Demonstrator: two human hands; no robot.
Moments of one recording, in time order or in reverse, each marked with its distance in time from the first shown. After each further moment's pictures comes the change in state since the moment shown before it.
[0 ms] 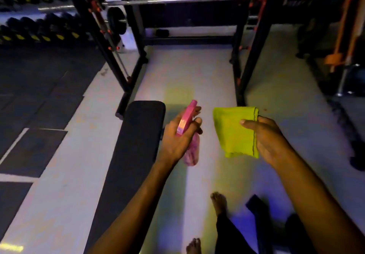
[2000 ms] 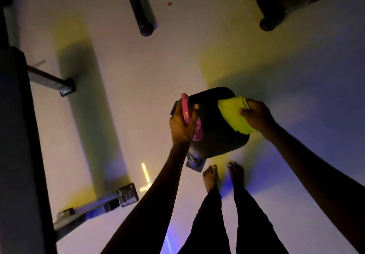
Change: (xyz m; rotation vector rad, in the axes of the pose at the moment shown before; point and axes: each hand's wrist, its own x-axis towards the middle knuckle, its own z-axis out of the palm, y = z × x) left_hand -0.313 -0.194 0.585 0.352 -0.209 -0.226; right_hand -0.072 0.347 -0.626 -0.694 0.240 0.248
